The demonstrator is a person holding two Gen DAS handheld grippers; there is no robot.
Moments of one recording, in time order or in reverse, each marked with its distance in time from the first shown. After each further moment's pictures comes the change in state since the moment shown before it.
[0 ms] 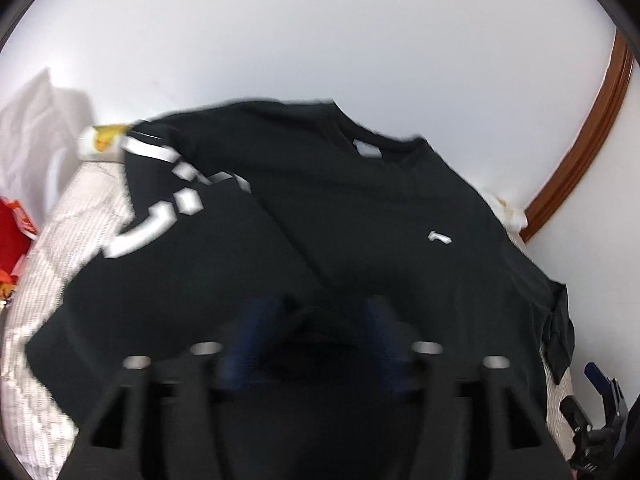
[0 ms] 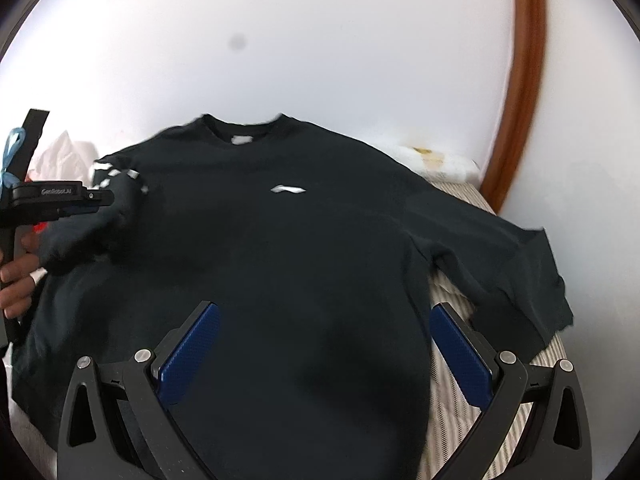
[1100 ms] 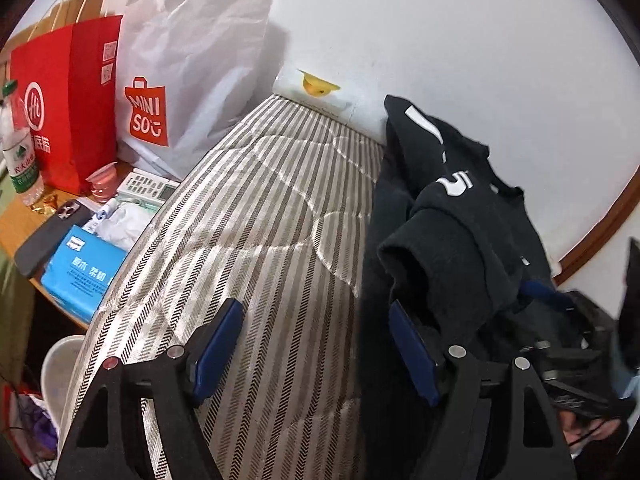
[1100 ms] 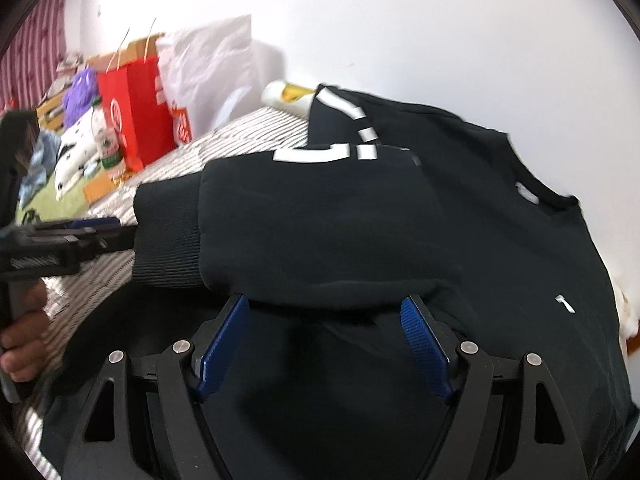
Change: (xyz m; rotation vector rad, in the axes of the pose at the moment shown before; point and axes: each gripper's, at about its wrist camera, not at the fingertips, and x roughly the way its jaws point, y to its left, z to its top) left arm -0.035 0.227 -0.078 -0.250 -0.054 0.005; right arm 0.110 0.317 0.020 -0.498 0.099 0.282
